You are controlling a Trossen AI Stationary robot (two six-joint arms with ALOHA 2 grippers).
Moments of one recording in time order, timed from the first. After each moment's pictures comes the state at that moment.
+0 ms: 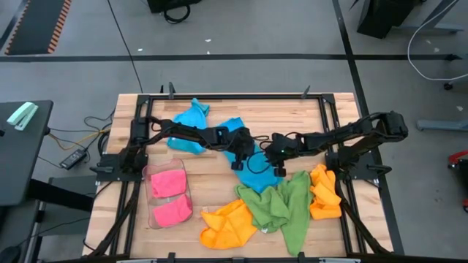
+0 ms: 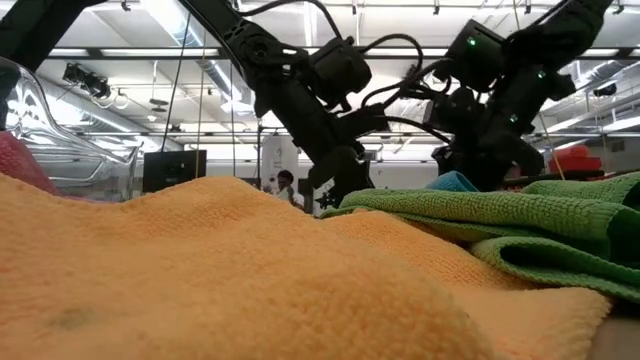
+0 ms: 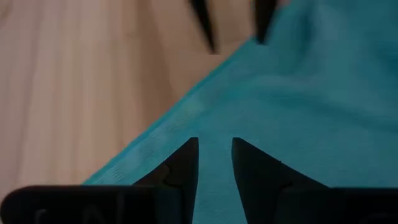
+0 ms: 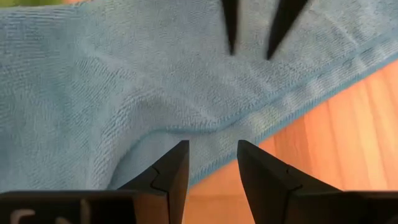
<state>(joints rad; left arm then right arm) 0.11 2.07 1.32 -0.07 0.03 0.37 -0.07 1.41 0.57 -0.08 0.08 -0.11</state>
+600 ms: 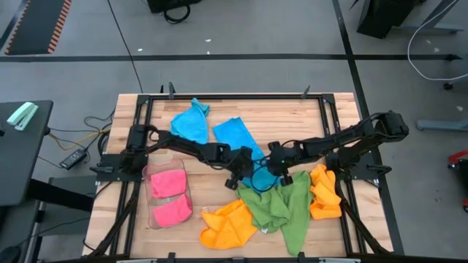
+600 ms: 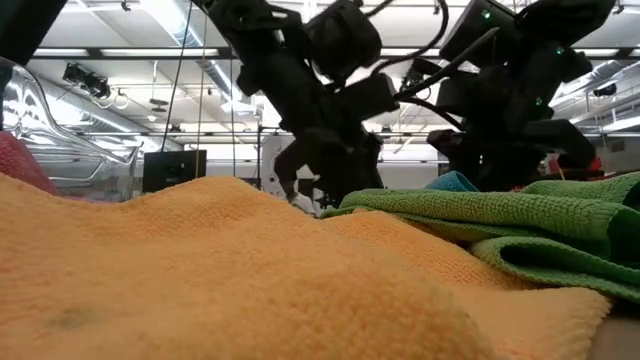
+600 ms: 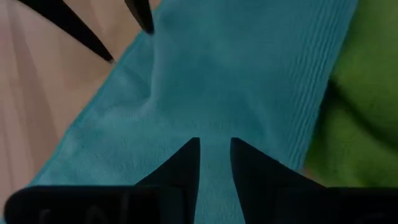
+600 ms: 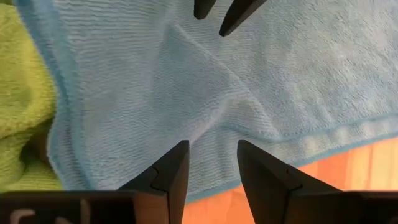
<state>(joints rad) -0.06 2.05 1.32 -0.15 0.03 0.43 0.08 1.41 0.63 -0.22 0.07 -0.27</state>
